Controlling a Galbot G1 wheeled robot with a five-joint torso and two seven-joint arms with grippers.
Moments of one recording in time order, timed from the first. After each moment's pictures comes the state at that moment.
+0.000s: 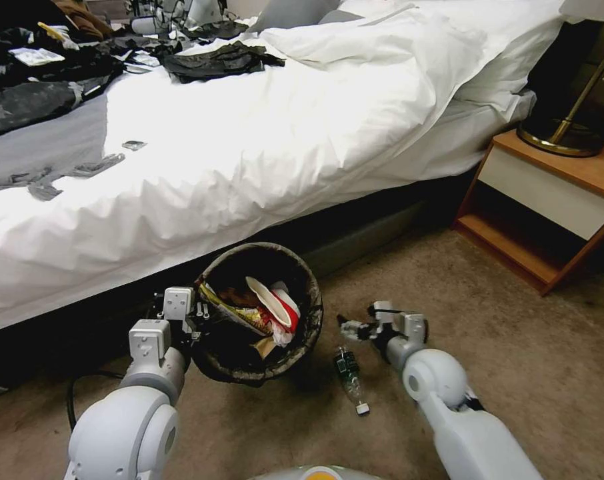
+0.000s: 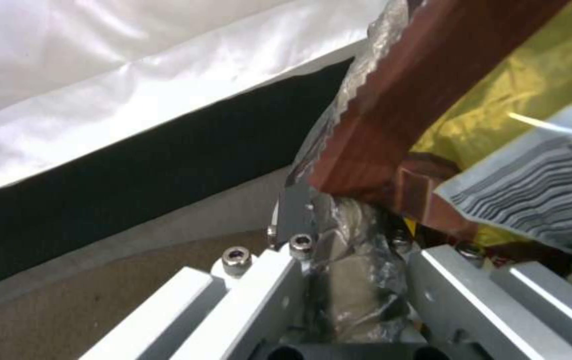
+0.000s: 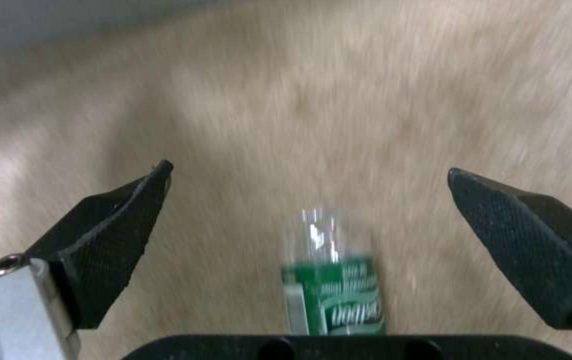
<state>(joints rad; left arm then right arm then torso) 1.57 -1.42 -0.55 -2.41 -0.10 0.74 -0.11 -1.18 1.30 0.21 1.63 0.54 -0.63 0.09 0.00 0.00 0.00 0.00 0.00</state>
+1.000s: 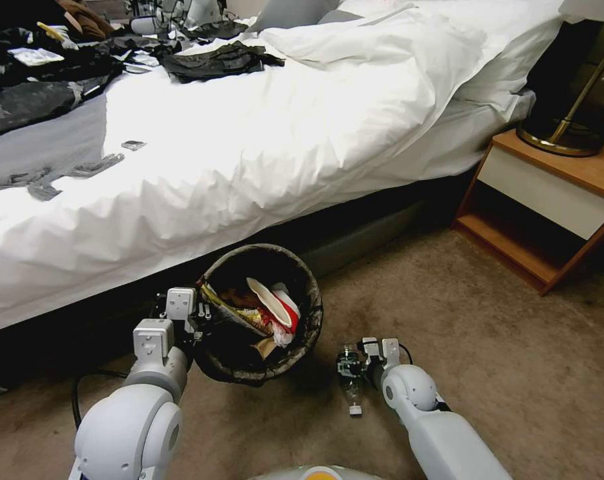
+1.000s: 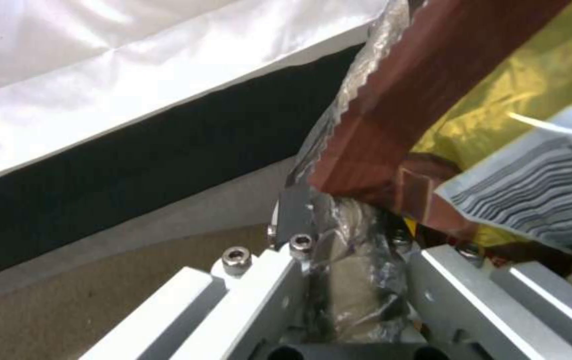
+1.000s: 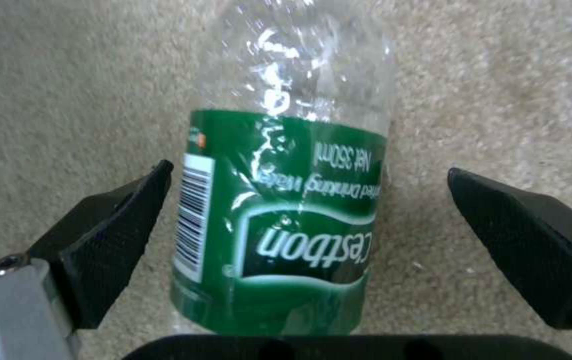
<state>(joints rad) 1.56 -1.43 -0.54 -2.39 -0.09 0.74 -0.11 -1.11 1.36 0.17 1.33 0.47 -0.61 0.09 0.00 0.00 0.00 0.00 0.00</state>
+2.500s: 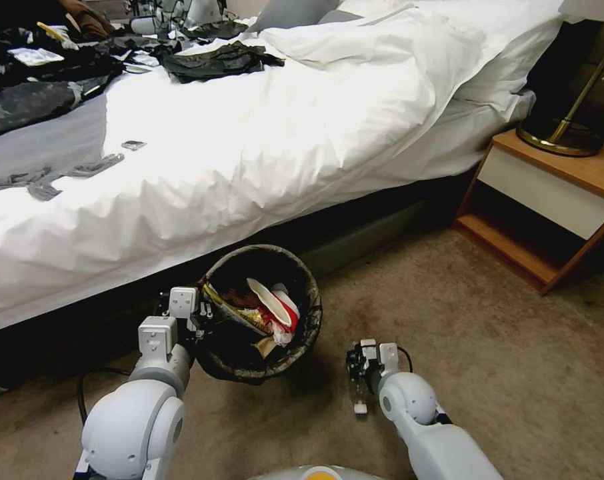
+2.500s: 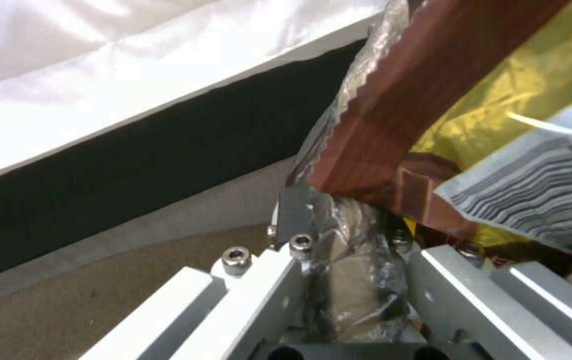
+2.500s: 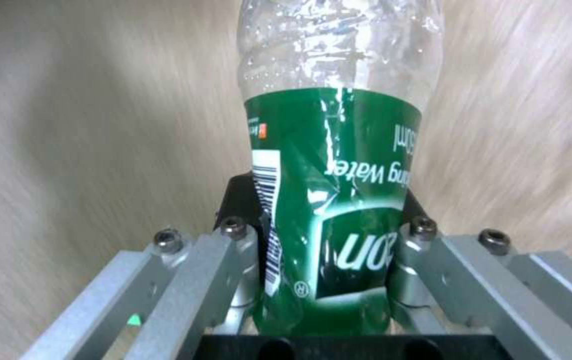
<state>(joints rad) 1.54 -1.43 -0.54 -2.37 -0.08 0.74 -0.11 -1.24 1.33 0.23 1.70 0.47 -0.64 0.19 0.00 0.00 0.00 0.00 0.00</state>
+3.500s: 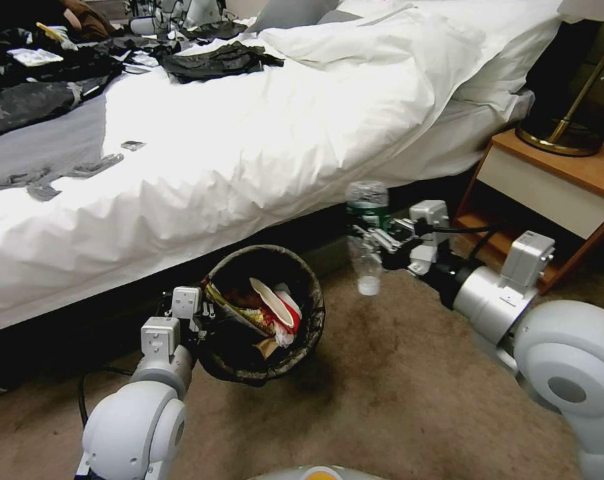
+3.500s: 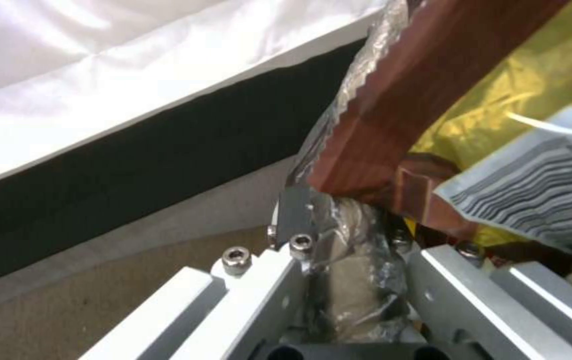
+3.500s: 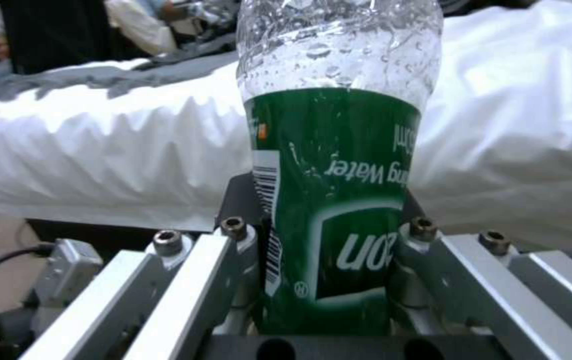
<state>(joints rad) 1.55 -1.44 -0.52 -2.38 -0.05 0.74 -0.09 -1.00 0.97 0.32 2.42 0.97 -0.68 0.04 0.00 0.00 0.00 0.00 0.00</state>
